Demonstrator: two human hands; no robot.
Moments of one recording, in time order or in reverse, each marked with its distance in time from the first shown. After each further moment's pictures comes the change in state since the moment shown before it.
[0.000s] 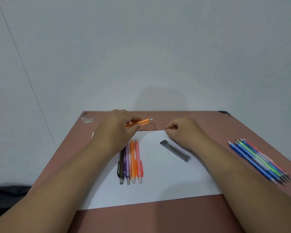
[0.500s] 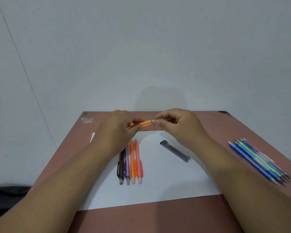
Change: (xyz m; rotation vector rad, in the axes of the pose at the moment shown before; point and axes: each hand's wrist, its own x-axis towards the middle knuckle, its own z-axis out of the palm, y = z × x) left_hand -0.002 0.004 0.002 -0.011 0.030 0.033; right_hand -0.025 -0.033 -0.009 0.491 0.079 -0.202
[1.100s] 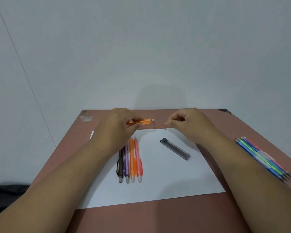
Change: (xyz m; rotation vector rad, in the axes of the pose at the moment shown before) left_hand 0.003 -0.008 0.003 0.012 -0.050 -0.003; right_hand 0.010 0.014 -0.026 -0.287 -0.064 0.153
